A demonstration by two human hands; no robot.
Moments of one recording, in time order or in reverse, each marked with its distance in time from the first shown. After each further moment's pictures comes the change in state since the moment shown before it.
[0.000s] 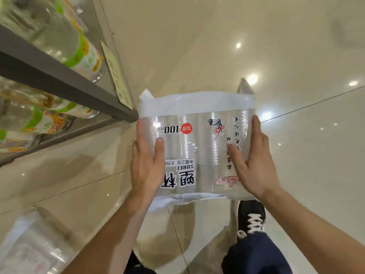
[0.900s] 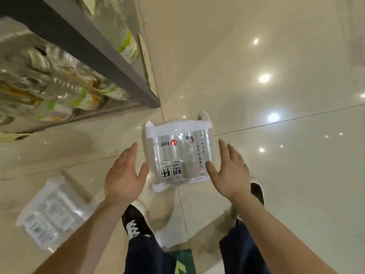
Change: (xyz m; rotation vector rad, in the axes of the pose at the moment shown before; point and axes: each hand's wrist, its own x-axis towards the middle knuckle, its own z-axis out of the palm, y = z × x) left_hand -0.047 -0.066 -0.114 0.546 -0.227 -0.116; right_hand -0.046 -0.054 0.041 -0.414 -0.371 0.050
